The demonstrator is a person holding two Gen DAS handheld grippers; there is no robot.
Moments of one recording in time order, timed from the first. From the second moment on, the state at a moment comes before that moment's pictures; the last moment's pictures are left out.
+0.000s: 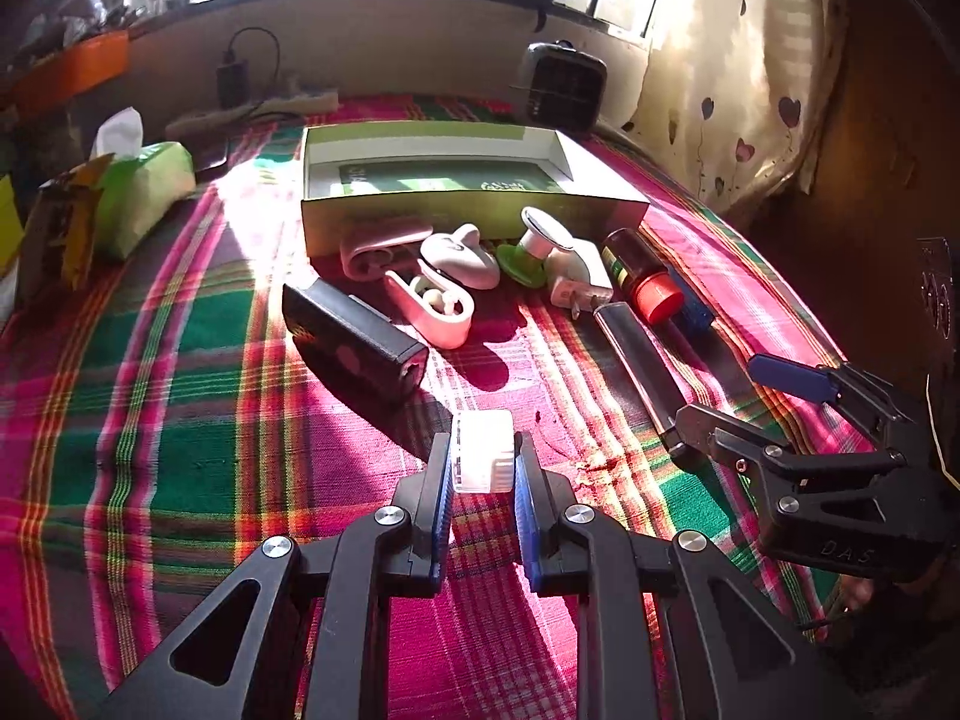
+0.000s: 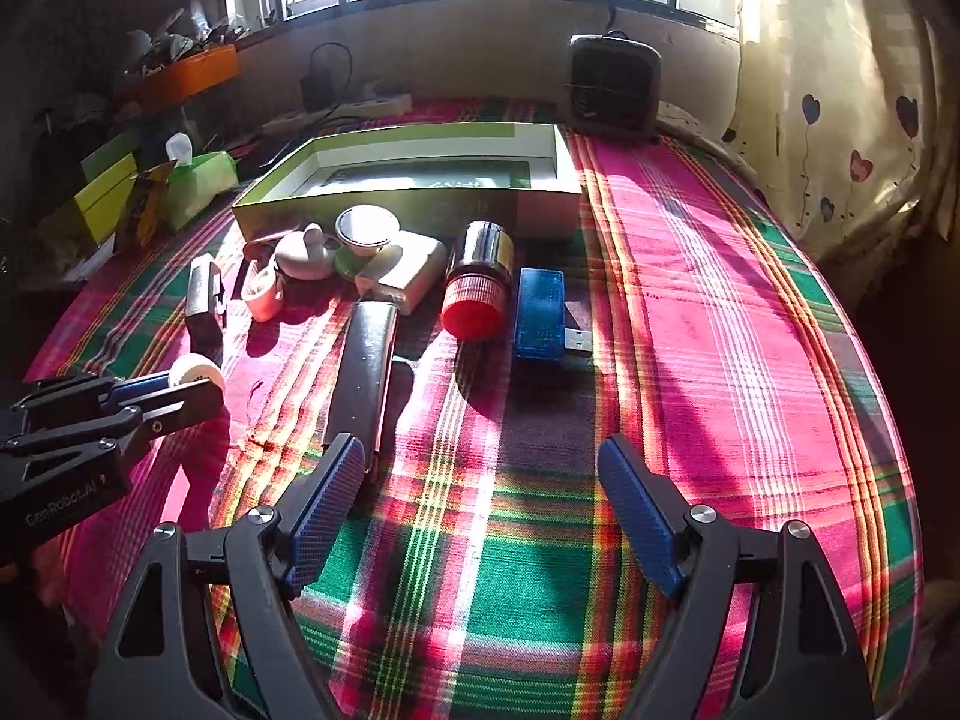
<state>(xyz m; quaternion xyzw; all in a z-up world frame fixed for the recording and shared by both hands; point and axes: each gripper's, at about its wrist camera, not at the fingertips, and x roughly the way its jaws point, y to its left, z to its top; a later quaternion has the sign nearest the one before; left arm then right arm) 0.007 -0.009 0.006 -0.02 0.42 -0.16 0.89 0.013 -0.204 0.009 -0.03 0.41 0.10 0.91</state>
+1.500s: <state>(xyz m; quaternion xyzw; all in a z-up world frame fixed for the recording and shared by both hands) 0.014 0.005 0.011 -0.03 0.41 -0.16 0.90 0.036 -0.165 0.005 -0.04 0.42 0.13 0.90</state>
